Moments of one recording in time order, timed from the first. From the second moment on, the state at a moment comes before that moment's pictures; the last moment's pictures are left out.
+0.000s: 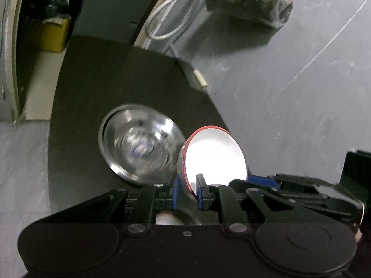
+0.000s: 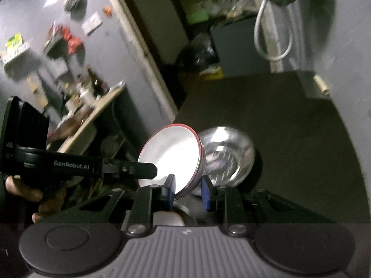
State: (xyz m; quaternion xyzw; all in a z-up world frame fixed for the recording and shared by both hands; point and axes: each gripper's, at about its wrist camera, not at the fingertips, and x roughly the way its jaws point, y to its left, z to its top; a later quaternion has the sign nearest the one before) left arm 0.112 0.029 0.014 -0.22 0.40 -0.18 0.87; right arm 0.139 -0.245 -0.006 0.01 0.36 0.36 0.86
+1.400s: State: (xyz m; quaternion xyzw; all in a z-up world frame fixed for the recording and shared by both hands) left arm 0.097 0.037 -0.038 -0.19 0.57 -0.13 0.79; right arm 0.133 -0.201 -0.053 -0.10 0.51 0.41 0.75
